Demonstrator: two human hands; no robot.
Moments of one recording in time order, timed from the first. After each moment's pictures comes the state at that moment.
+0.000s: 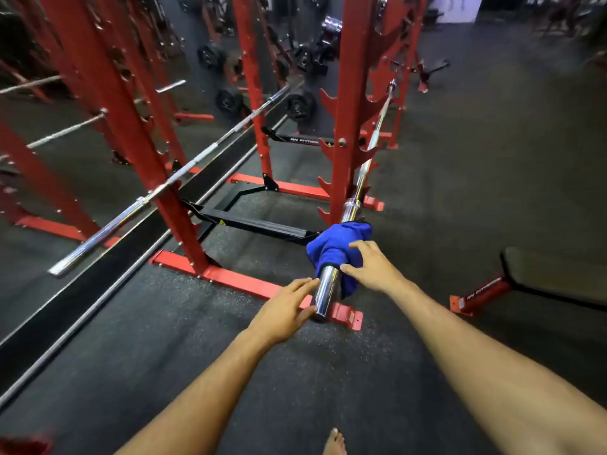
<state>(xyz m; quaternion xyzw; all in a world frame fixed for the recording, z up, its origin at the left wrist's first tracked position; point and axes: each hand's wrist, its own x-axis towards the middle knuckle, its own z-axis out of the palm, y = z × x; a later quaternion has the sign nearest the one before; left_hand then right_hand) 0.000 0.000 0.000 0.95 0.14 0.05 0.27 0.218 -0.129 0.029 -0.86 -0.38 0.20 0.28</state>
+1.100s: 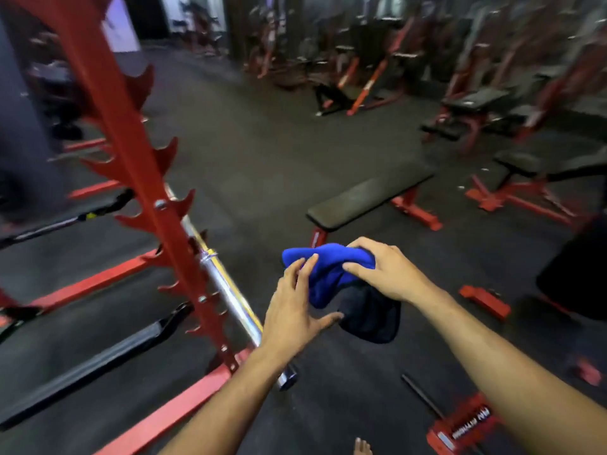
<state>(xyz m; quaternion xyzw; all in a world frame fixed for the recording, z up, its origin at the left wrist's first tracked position) 0.128 0.002 0.056 0.88 -0.26 0.08 0.39 0.122 -0.218 0.133 -0.94 -0.04 -0.03 0.35</state>
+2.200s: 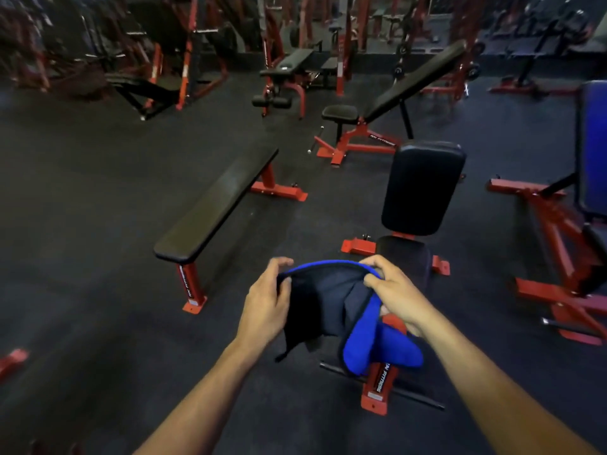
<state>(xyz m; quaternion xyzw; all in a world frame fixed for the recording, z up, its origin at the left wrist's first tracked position) 0.187 -0.364 0.044 0.78 -0.43 -0.06 0.45 0.016 -0.538 0.063 -0.72 0.37 -0.13 0.58</state>
